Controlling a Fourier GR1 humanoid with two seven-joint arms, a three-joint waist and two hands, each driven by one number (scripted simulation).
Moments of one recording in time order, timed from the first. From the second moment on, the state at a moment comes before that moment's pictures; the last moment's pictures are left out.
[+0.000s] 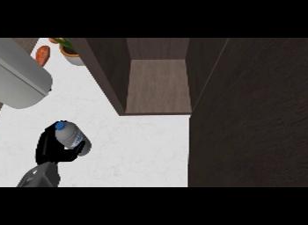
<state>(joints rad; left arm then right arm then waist) -0.34 0.20 0.35 -0.47 0.20 -0.37 -0.77 0.82 -0.28 -0.32 -2.36 -0.62 0.51 -0.13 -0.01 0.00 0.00</state>
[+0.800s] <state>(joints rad) -0.25 0.03 0.15 -0.92 0.21 -0.22 -0.58 0.85 -0.29 -0.35 -2.36 -0.66 0.53 -0.16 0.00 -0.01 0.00</state>
